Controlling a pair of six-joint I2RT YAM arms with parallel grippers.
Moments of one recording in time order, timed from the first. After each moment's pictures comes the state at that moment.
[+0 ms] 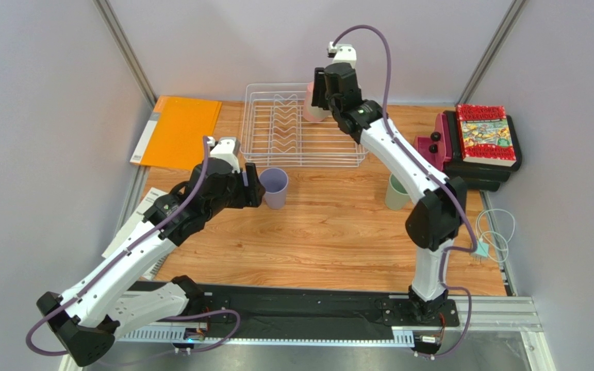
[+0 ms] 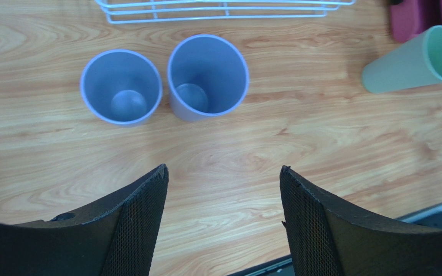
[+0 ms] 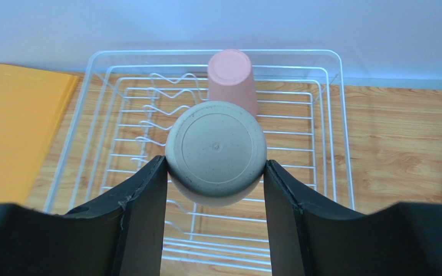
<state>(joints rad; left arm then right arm) -0.69 0.96 1.04 -0.66 -0.24 -0.51 0.54 1.95 1.97 -0.37 0.41 0.25</state>
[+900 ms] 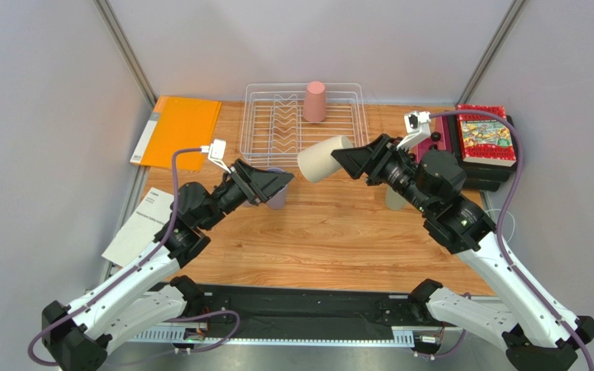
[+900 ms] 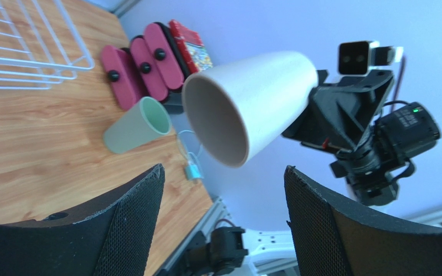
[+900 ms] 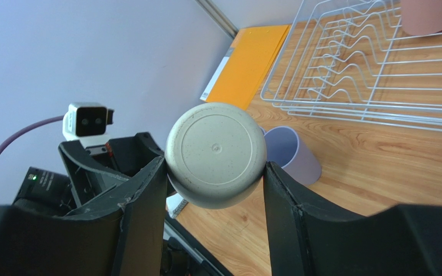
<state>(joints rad) -0.69 0.79 0.66 0.28 0.16 -1.03 0.67 0.90 1.14 -0.28 -0.01 0.72</state>
